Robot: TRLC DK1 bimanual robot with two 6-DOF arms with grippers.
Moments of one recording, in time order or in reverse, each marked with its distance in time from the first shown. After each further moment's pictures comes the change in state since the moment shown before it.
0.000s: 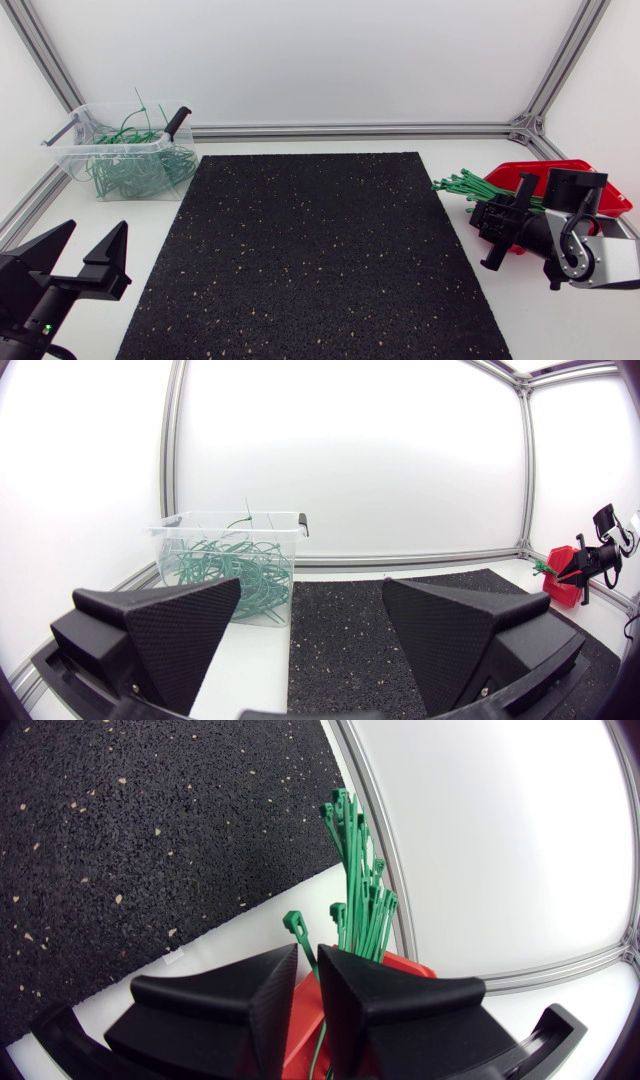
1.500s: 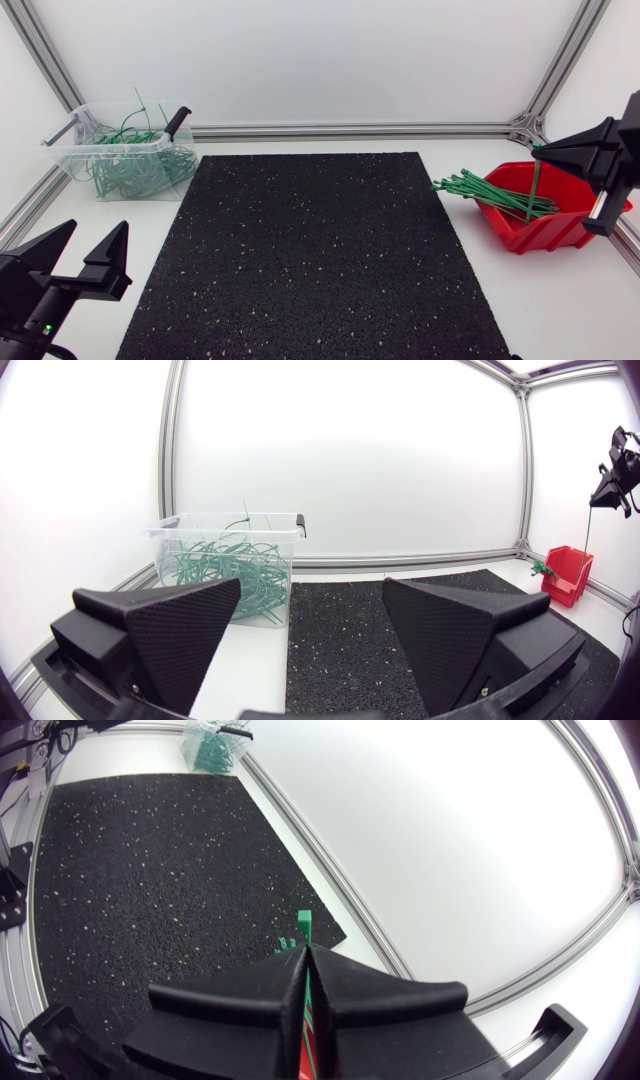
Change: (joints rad) left arm -0.008 -0.004 0.000 0.000 -0.001 0.000; right arm -0.232 -0.507 0.527 -1.148 -0.590 0.142
